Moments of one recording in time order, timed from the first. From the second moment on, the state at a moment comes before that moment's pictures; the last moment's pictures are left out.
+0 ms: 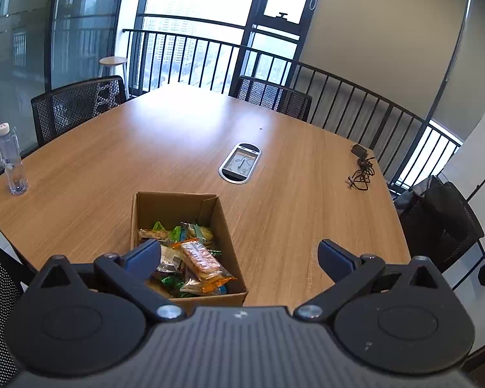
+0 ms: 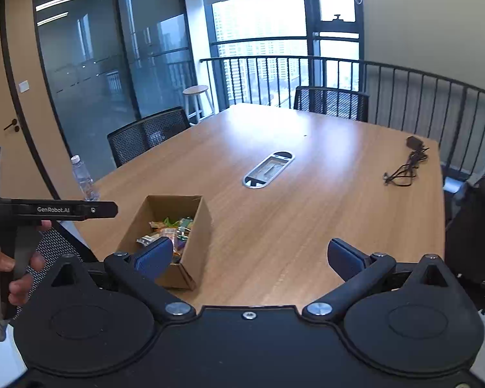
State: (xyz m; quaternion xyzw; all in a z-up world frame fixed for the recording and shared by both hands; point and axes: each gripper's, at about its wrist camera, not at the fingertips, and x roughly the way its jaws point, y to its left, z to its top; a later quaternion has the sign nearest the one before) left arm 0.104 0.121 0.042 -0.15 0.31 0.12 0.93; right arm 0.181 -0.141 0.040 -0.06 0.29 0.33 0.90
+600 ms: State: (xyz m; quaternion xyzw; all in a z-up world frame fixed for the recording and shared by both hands) left arm 0.071 0.082 0.030 -0.11 0.32 0.12 0.93; right arm 0.141 -0.175 0.007 -0.04 0.30 0.24 0.92
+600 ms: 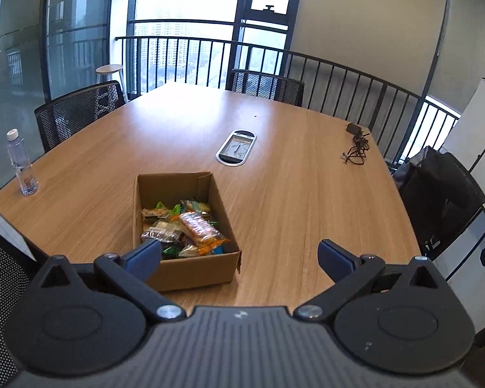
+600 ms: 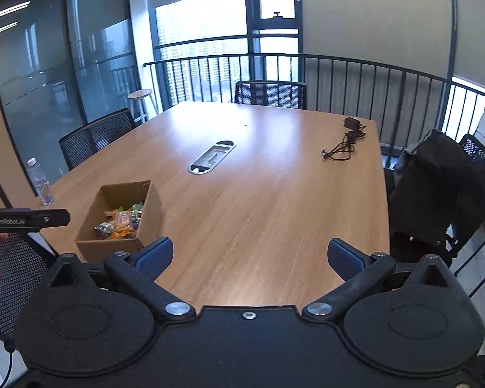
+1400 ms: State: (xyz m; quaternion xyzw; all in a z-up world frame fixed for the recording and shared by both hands) left arm 0.059 0.073 0.028 -0.09 0.33 0.13 0.93; right arm 0.131 -0.175 -0.002 -0.03 0.32 0.25 0.91
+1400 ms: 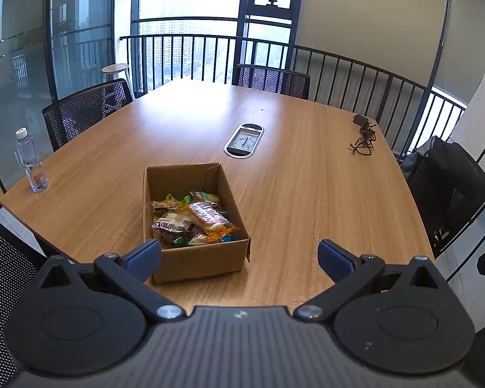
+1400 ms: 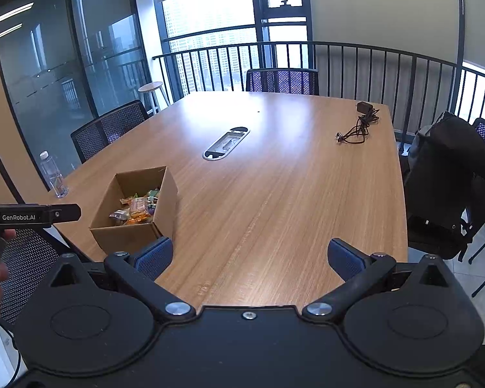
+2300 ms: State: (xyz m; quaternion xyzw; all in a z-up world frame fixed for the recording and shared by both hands) left arm 0.057 0.060 0.035 -0.08 0.33 0.12 0.93; right arm 0.126 -0.186 0.020 -0.04 0.32 0.29 0.90
